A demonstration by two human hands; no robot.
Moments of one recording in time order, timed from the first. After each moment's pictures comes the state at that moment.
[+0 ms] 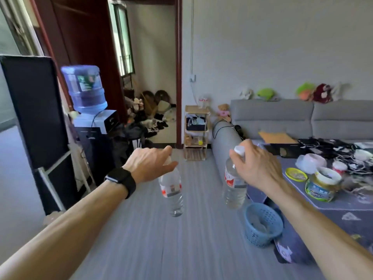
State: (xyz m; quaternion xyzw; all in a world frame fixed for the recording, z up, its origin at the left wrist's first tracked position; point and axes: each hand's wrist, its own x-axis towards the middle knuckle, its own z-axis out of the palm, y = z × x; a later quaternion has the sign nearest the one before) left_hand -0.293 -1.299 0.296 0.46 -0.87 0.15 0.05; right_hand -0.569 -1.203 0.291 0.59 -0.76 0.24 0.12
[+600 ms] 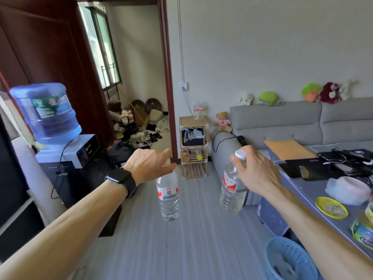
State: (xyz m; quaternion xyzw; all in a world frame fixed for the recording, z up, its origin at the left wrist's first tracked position) left_hand -0.387 -1.632 0.317 0.42 -0.88 0.21 0.03; right_hand -0.656 -1.511 0.285 0.56 -0.77 0.30 0.07
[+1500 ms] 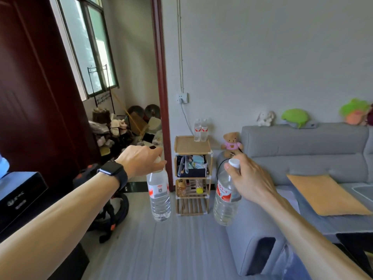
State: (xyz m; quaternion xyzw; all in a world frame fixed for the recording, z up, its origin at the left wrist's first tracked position) left_hand -0.596 -2.139 0.313 0.47 -0.86 0.18 0.01; right_hand -0.877 -2.002 0.277 0.60 -0.74 0.30 0.00
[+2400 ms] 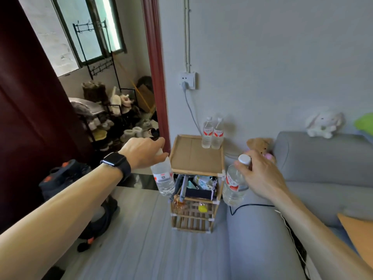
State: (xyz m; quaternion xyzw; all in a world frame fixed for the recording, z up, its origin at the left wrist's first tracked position) left_hand -0.789 -2.586 0.243 0.54 -0.83 0.11 -0.05; right_hand -1.099 -2.483 0.218 0.62 -0.74 0.25 -0.10
